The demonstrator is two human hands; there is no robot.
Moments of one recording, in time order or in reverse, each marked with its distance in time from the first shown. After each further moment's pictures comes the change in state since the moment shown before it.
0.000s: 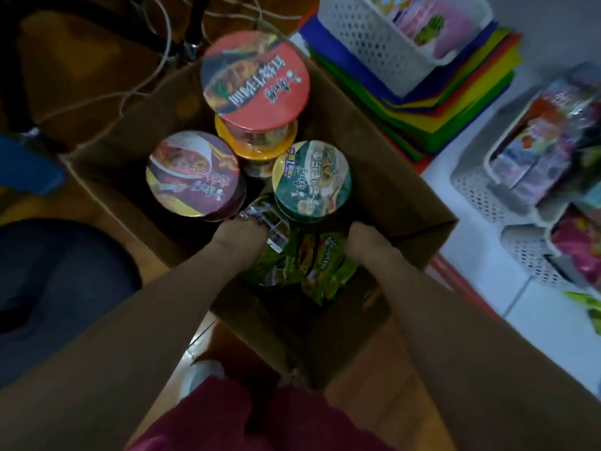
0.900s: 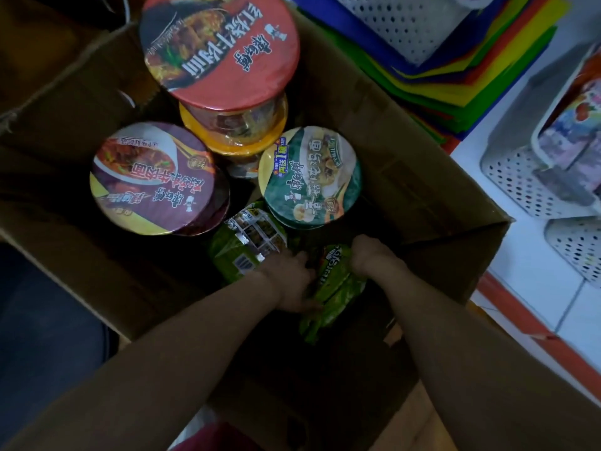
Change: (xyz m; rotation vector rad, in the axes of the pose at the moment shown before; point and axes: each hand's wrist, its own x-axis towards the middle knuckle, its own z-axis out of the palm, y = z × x) left_hand 0.073 0.056 0.047 0.011 -0.118 0.377; right_hand 0.069 0.009 0.036 -0.003 -0.114 0.088
